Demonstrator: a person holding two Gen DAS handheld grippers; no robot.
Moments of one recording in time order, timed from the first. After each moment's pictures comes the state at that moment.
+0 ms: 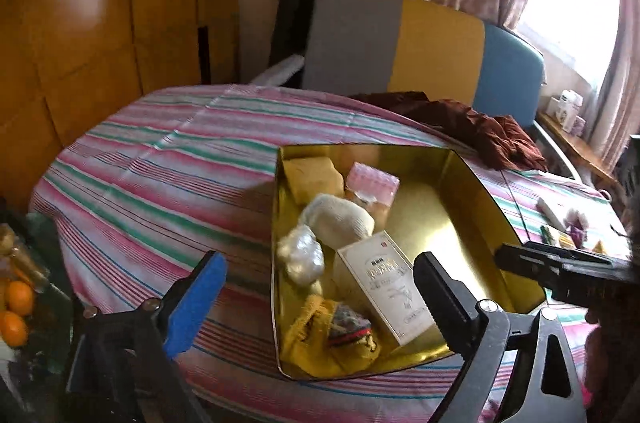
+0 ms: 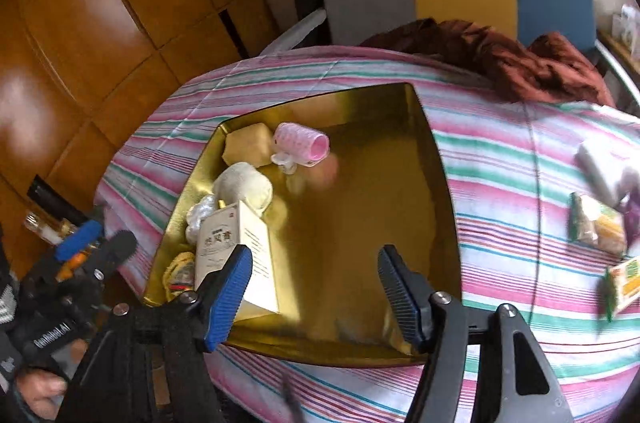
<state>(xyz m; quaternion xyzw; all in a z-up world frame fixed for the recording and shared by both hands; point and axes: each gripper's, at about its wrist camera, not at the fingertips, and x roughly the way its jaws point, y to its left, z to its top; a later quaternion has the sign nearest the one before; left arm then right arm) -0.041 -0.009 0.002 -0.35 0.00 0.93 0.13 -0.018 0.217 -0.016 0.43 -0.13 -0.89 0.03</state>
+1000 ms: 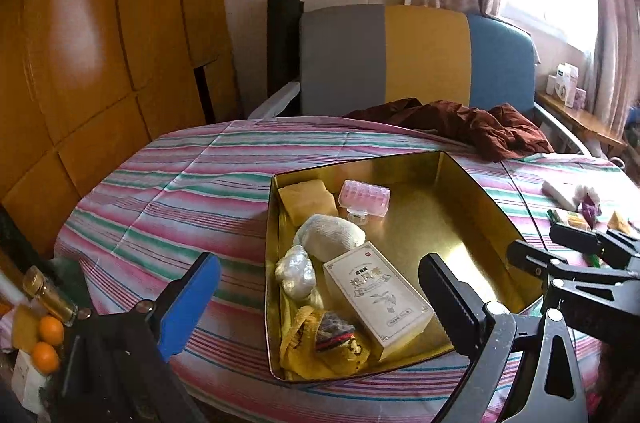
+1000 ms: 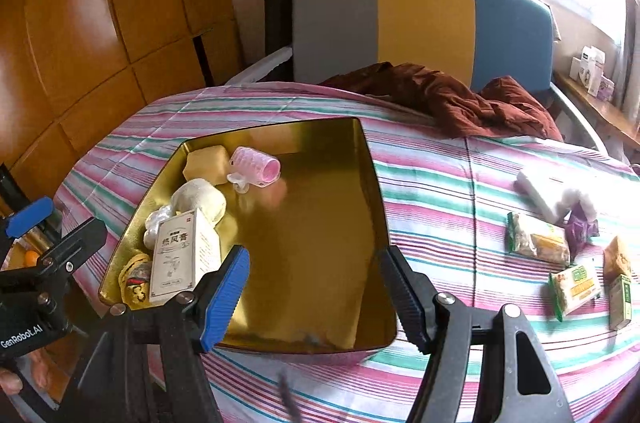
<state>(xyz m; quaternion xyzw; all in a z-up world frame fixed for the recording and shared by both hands) -0.015 0.024 0.014 -0.31 0.08 0.94 0.12 0.013 0.225 -0.008 0.37 -0.07 -0.92 -0.05</state>
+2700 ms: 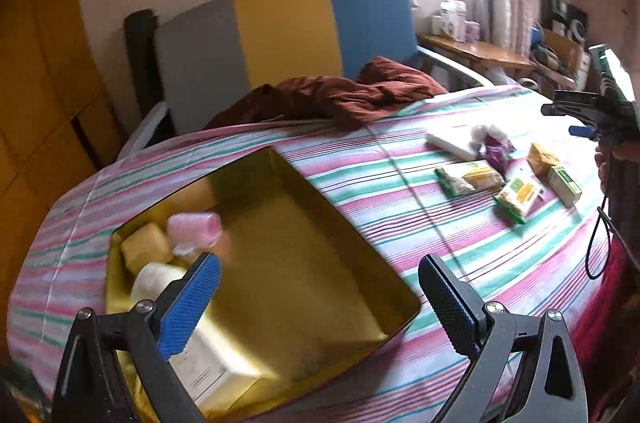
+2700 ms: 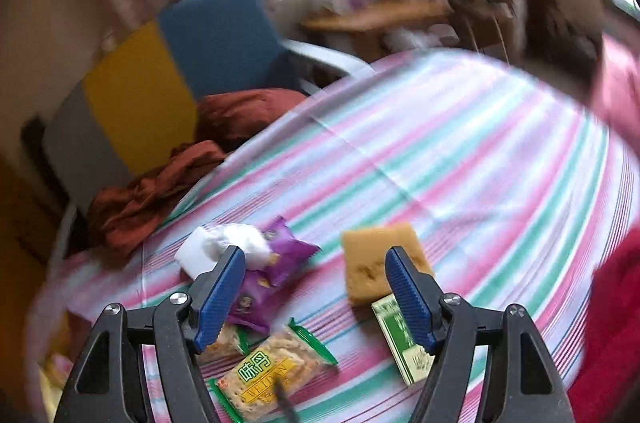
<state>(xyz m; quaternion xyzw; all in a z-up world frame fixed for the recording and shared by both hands) -0.006 0.181 0.005 -0.32 0.18 0.88 0.31 0.132 0.583 -0.020 0.28 -0.36 -0.81 -0.38</state>
